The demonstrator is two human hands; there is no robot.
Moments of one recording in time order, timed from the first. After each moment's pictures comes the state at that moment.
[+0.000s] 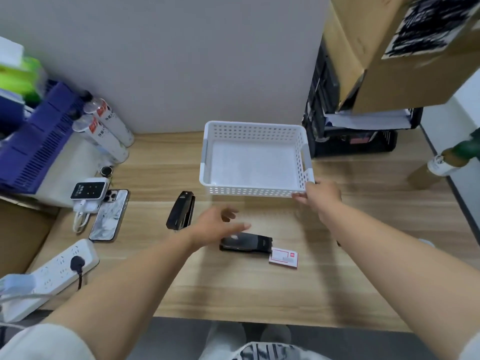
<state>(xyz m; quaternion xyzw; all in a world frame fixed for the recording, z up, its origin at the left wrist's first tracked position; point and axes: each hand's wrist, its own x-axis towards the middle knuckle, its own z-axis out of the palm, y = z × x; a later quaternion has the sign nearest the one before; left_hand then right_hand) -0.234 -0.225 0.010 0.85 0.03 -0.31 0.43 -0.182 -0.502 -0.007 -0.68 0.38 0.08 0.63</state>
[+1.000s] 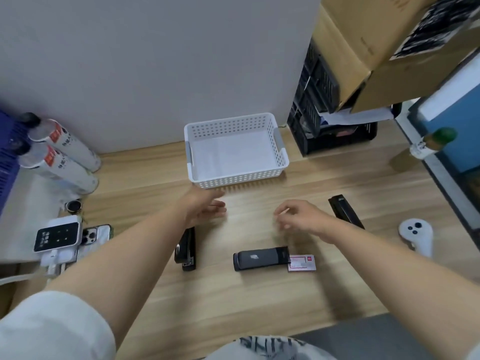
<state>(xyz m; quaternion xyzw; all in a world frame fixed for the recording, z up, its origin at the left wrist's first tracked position) -0.099 -0.179 0.002 0.68 0.23 -0.40 0.57 -0.204 -0.440 0.011 -0.80 0.19 0.31 0.49</state>
